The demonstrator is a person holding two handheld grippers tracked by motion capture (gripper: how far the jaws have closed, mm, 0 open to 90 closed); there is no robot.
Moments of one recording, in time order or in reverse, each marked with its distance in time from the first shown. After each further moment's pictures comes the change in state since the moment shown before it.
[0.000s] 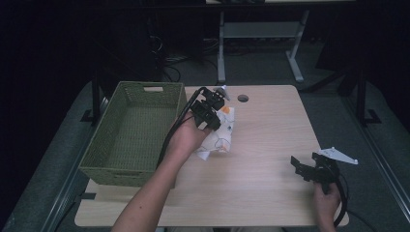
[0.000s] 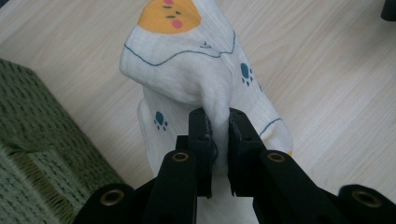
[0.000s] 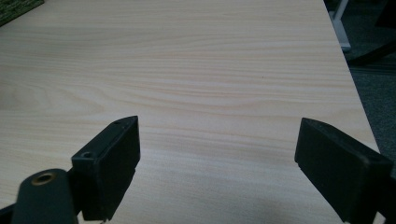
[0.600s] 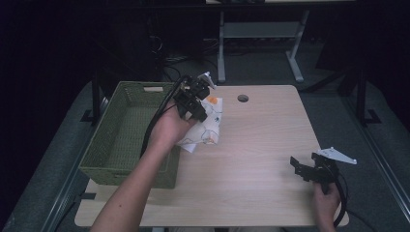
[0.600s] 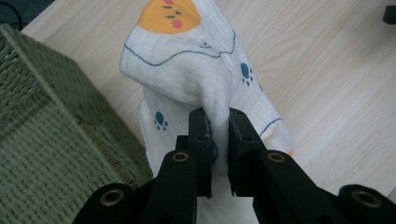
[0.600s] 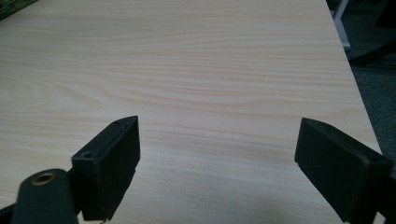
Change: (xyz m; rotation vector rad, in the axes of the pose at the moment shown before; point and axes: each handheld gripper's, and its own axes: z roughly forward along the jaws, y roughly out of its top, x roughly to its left) left arm 0.028 -0.011 -0.043 -0.005 0.024 -0.020; right arm 0.002 0.000 0.001 0.008 -0.004 -0.008
